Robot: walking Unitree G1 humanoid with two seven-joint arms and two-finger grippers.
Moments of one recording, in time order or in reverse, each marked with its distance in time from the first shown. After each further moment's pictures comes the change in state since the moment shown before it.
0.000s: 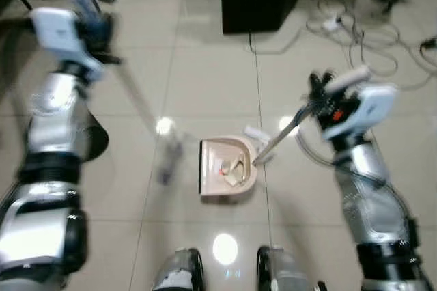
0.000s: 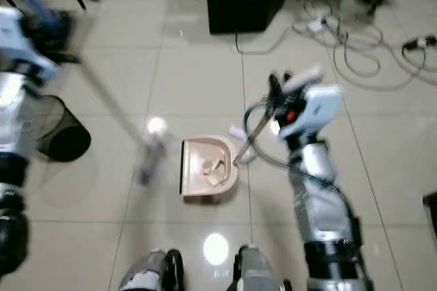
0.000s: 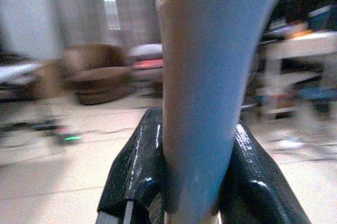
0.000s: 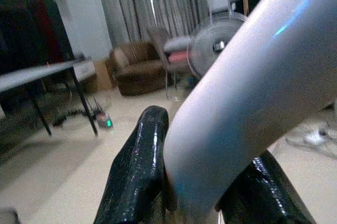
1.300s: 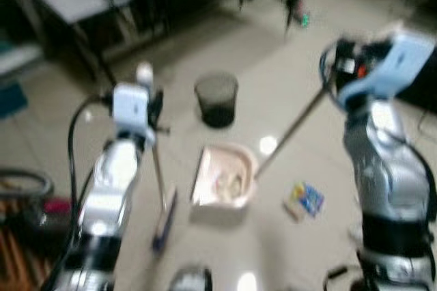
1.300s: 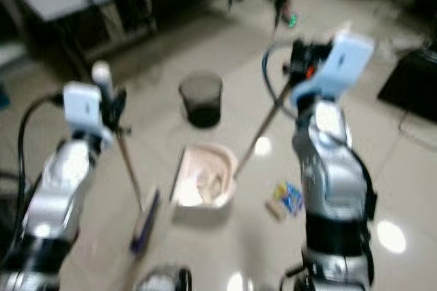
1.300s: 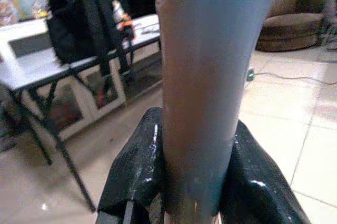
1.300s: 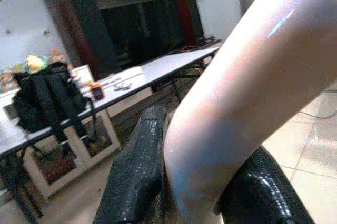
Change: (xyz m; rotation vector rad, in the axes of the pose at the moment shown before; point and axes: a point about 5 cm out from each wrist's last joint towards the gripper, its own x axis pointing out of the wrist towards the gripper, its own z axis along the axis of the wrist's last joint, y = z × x) left arm -0.080 -0.098 -0.060 0.021 0.249 -0.049; right arm 0.029 0.006 0.040 0.049 0.075 -0.222
